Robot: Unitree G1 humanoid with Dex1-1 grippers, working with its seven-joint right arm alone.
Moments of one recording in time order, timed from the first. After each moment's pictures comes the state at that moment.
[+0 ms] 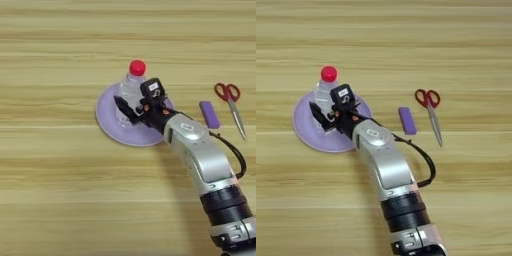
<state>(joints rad) -0.26 -0.12 0.15 0.01 0.10 0.36 0.37</state>
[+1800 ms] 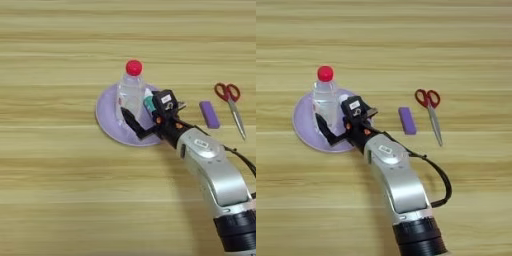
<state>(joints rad) -0.09 -0.16 0.13 -0.17 0.06 0.38 0.36</state>
